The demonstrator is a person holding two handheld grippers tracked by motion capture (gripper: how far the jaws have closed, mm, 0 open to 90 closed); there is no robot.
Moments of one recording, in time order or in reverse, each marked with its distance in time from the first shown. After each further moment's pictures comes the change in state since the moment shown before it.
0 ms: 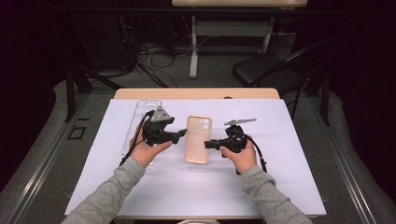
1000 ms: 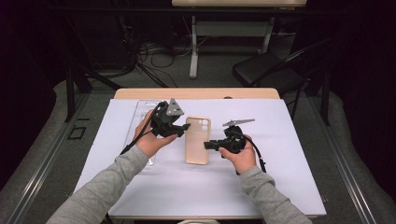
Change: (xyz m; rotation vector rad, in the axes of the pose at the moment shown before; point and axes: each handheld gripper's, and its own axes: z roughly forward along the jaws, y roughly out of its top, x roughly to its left) left arm -0.012 0.042 0.001 0.121 0.035 0.182; right arm 0.004 0.000 0.001 0.013 -0.024 -0.034
